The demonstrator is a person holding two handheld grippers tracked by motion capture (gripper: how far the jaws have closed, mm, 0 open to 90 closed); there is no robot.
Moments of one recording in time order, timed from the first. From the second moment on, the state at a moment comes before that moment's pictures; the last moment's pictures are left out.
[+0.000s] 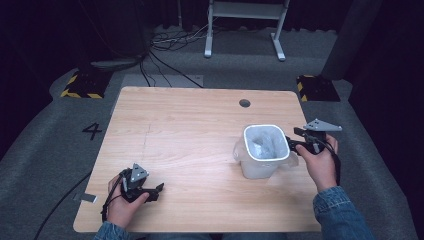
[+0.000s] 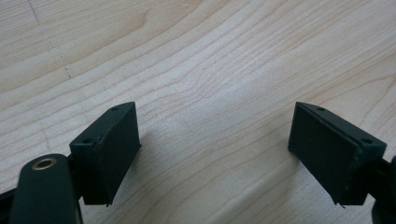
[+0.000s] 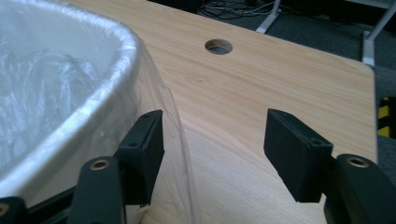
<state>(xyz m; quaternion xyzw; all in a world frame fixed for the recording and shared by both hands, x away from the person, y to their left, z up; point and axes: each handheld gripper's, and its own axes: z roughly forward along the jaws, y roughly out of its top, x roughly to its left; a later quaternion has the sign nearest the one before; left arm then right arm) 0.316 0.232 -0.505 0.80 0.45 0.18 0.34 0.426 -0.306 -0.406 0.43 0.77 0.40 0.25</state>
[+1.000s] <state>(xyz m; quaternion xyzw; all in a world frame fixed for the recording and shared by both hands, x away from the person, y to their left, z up) 0.304 0.209 -0.481 0.79 0.41 0.21 0.39 0.372 -0.211 -0.425 0.33 0.82 0.43 0.18</state>
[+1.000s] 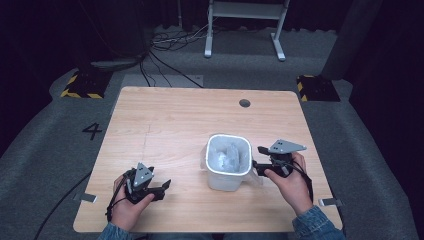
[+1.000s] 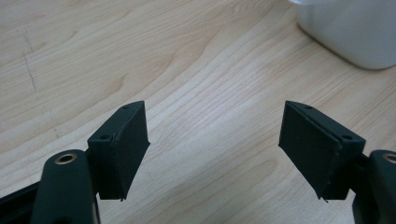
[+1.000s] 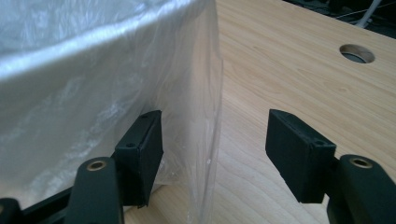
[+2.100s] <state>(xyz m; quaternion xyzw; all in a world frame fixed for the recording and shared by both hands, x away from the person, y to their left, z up) 0.303 0.161 -0.457 0.82 0.33 0.21 0.41 0.309 -0.241 -0.409 0.32 0.82 0.43 0.20</state>
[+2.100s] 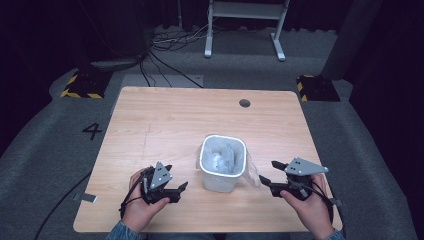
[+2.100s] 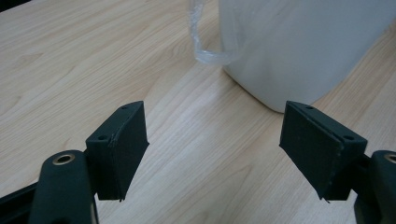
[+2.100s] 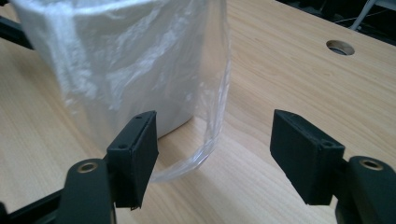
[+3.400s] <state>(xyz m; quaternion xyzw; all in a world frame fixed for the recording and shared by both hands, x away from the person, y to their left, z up) 0.308 0.143 -0.440 0.85 0.26 0.16 0.44 0.288 -0.216 -0.414 0.24 0.87 0.42 0.14</state>
